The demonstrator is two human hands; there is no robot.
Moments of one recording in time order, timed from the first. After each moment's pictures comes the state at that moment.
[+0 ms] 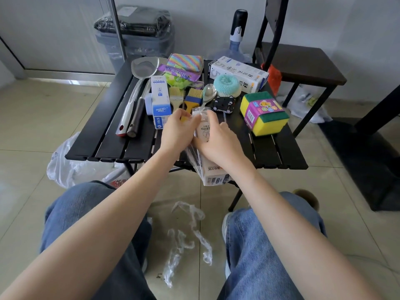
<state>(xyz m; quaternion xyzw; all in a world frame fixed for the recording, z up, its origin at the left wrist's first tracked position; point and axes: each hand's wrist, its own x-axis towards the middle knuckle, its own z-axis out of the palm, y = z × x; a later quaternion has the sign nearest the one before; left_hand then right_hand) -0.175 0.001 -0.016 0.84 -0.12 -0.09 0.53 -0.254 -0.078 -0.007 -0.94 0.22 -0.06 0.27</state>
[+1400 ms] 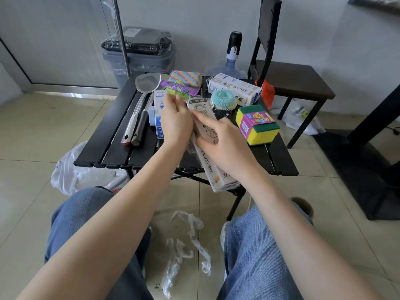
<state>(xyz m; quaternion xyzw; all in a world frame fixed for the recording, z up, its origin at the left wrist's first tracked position) -0.191 -0.005 0.034 0.73 -0.09 0.05 0.67 -0.296 -0.069 0.042 -0.92 0.10 -0.17 0.33</state>
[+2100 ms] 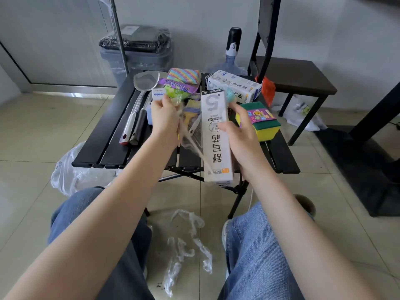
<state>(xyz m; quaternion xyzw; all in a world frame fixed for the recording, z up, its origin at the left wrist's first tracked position) -0.172 0.004 0.036 0.63 0.03 -0.11 0.77 -0.301 -0.088 0.031 -0.72 0.16 -0.21 0.64</state>
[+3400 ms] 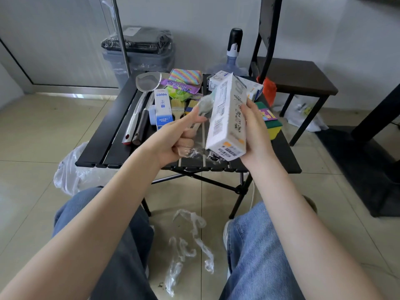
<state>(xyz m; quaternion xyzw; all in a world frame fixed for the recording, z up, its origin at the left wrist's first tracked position) -0.203 0.042 0.044 0.59 -0.12 -0.41 0.69 -0.280 -0.103 0.031 -0.49 0.18 -0.25 0.81</state>
